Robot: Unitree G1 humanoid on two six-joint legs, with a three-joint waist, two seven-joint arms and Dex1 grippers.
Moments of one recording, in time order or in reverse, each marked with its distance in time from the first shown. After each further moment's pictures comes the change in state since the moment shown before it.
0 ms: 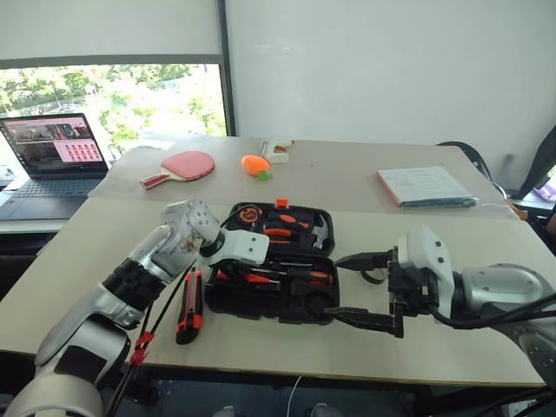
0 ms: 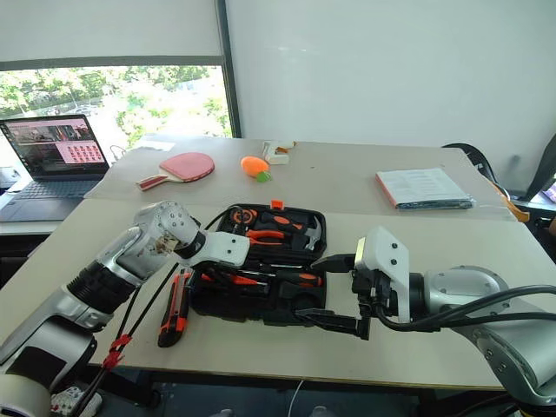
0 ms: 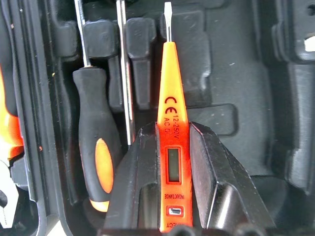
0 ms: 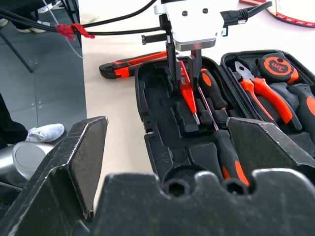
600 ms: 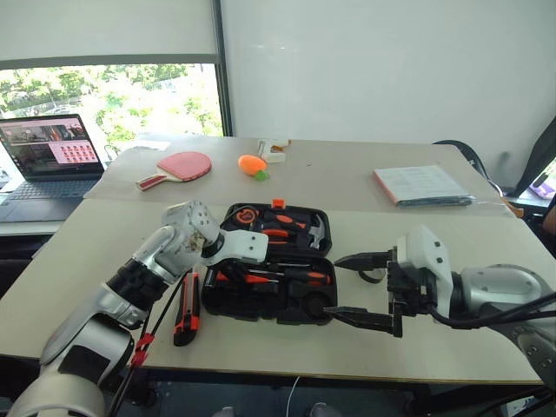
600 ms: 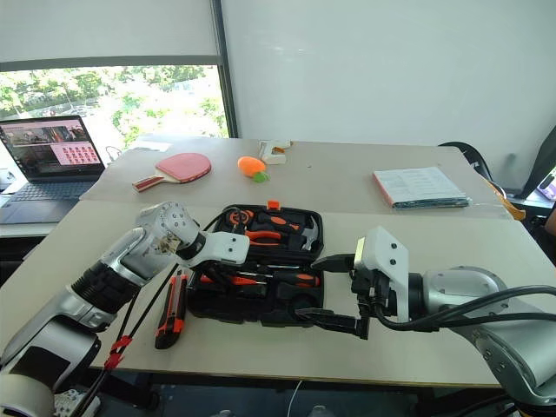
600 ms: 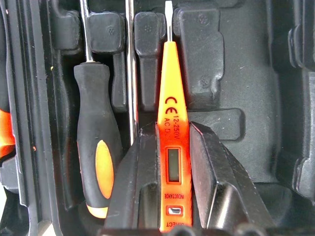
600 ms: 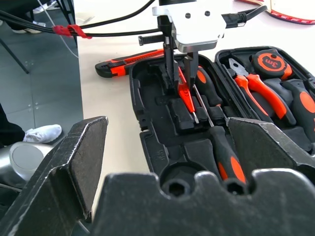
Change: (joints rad) left arm 0.003 -0.005 -0.002 -0.002 0.005 0.081 -0.028; right arm -0.007 0.008 0.009 0.006 -0.018 -0.001 -0.002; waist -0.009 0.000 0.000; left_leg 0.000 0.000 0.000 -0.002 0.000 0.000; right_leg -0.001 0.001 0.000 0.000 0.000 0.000
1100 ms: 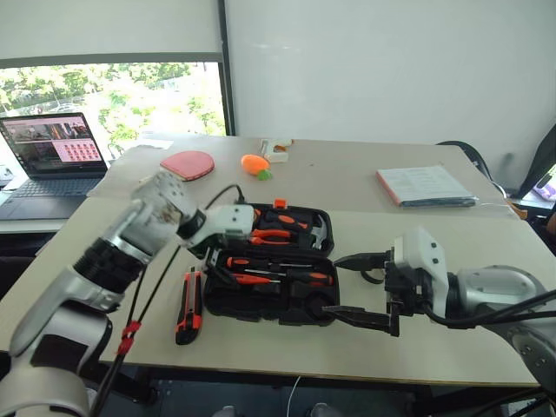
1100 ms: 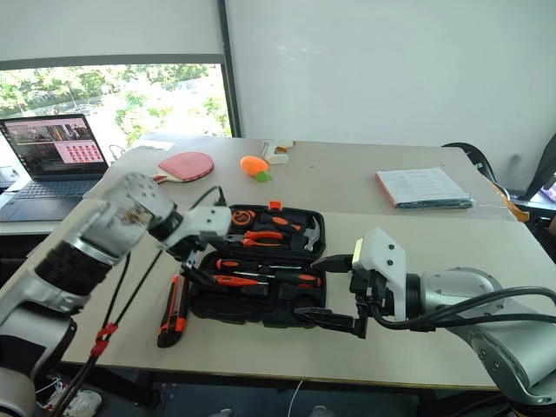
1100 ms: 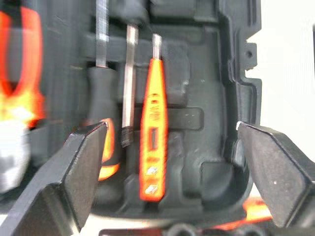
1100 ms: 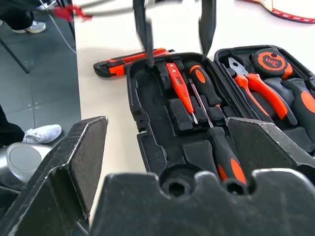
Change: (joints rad) left arm -0.119 0.142 0.067 -0.037 -0.262 0.106 -0.093; right arm 0.009 0.020 0.014 0.008 -0.026 -0.006 0.002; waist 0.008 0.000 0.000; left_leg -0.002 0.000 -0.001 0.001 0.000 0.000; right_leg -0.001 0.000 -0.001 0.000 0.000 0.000
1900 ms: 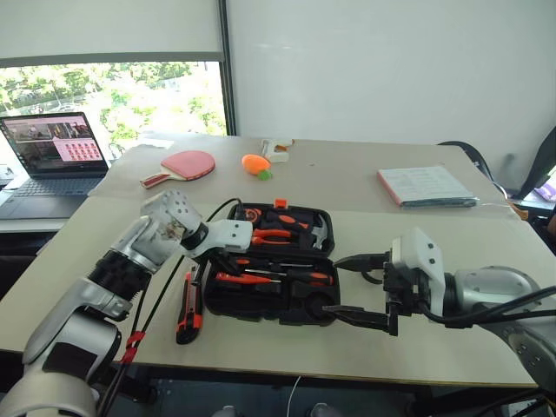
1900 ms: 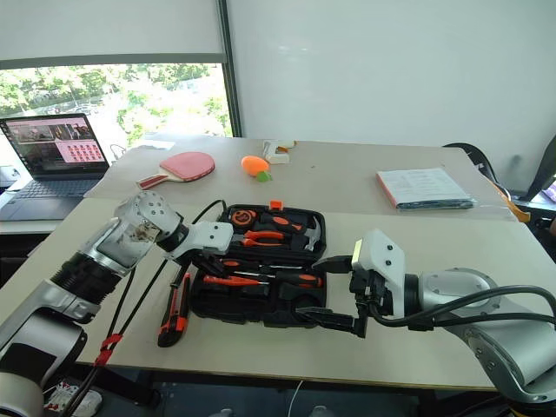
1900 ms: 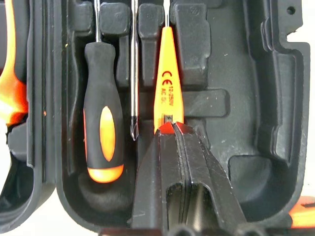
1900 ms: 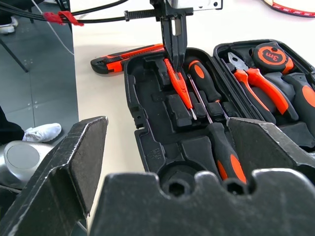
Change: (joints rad) left arm 0.088 -0.083 -0.026 0.141 0.112 -0.217 0.077; right arm 0.003 0.000 0.015 0.018 -0.018 -0.011 0.003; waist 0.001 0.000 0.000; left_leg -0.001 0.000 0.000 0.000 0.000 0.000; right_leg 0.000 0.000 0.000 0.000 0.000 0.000
